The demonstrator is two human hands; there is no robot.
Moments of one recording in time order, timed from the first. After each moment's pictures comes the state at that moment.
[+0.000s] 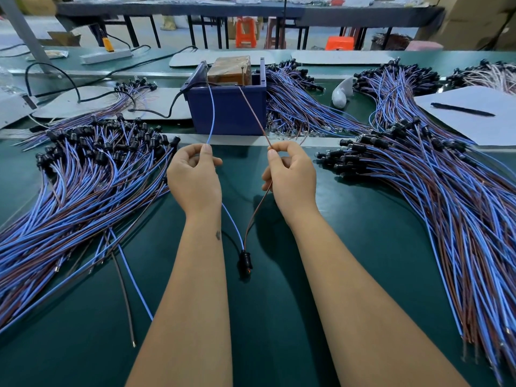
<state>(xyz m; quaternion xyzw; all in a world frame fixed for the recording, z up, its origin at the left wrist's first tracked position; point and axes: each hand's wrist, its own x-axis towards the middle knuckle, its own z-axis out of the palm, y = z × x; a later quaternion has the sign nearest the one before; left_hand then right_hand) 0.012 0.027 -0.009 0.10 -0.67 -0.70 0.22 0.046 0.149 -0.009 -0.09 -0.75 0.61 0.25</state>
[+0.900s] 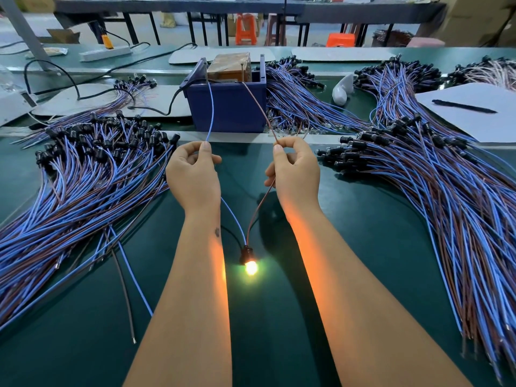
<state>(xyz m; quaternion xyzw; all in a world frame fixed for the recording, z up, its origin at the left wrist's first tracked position) 0.010 0.026 -0.012 0.09 -0.66 -0.71 0.23 0.049 0.150 -0.007 -0.11 -0.73 0.62 0.27</state>
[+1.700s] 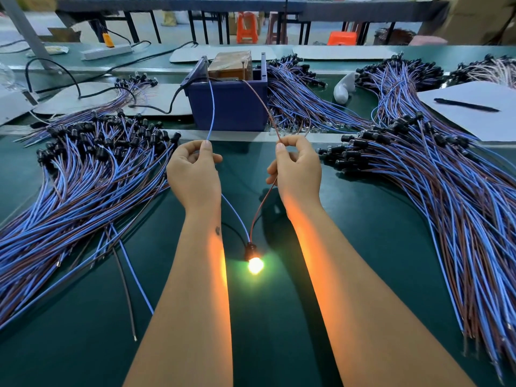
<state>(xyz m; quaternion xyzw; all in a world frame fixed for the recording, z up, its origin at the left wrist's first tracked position) 0.010 0.026 -0.011 0.09 -0.65 -0.72 0.22 0.045 0.151 -0.007 -0.13 -0.73 0.62 0.26</state>
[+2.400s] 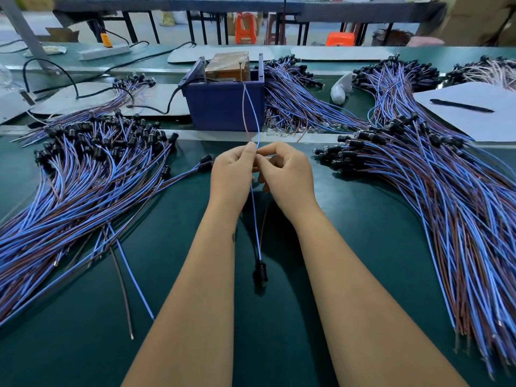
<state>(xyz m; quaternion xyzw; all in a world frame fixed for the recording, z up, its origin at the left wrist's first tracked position) 0.023 0.058 -0.007 -0.07 -0.70 -0.71 0.01 0.050 0.151 -0.009 -0.04 -0.78 0.58 0.22</state>
